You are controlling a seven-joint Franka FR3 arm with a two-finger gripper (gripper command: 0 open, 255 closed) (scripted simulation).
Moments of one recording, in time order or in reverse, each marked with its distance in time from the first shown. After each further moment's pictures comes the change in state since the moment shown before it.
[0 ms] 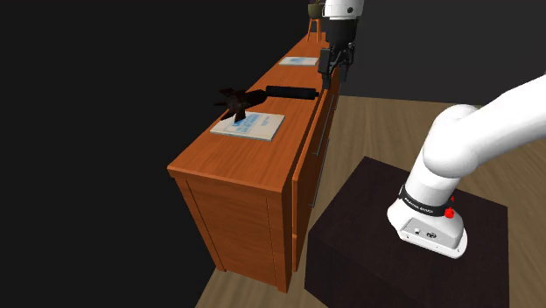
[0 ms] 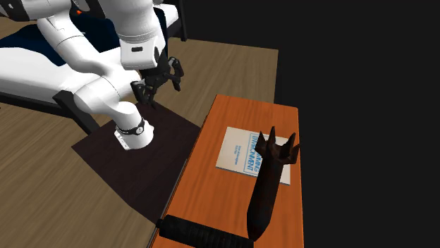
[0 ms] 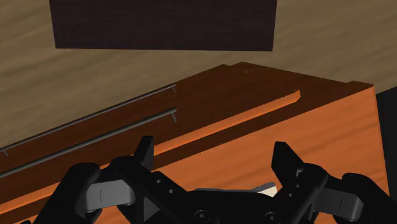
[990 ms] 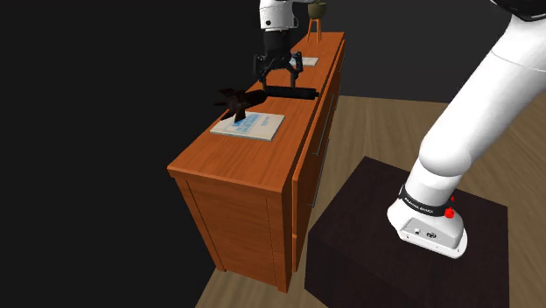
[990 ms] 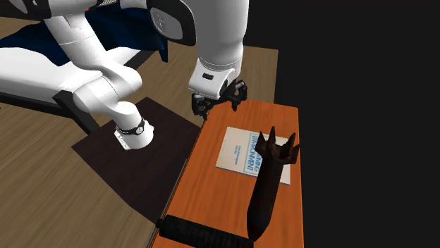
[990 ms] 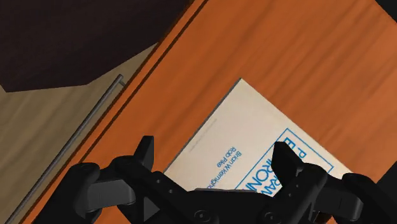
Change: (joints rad) arm -0.088 0.546 0.172 0.406 0.064 0.085 0.605
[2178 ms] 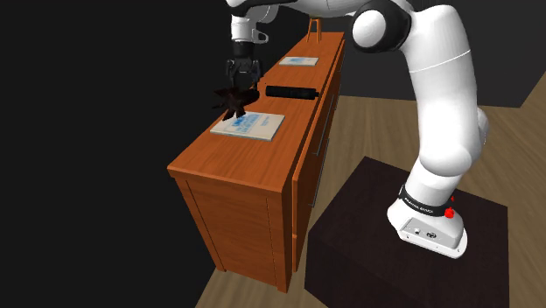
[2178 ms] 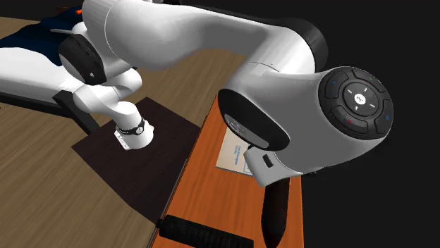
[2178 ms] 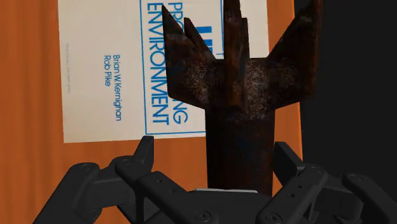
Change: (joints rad) arm 0.012 0.710 -0.117 0.793 0.082 -0.128 0.637
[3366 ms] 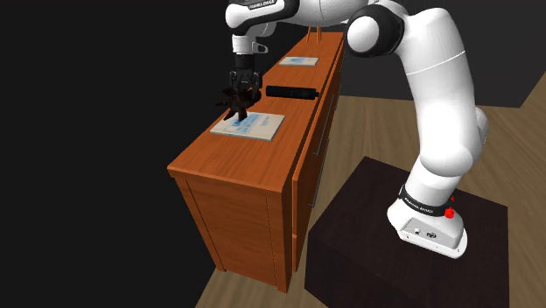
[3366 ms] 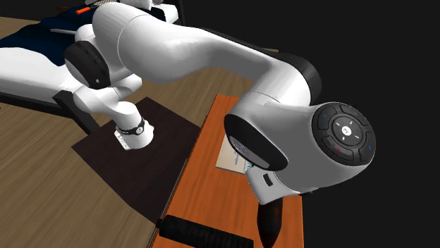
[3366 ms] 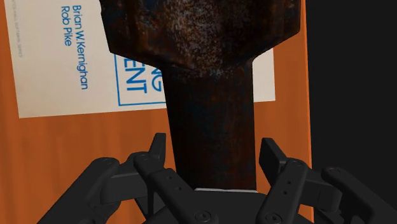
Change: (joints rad) arm 0.017 0.040 -0.026 -0.046 -0.065 0.119 -0.003
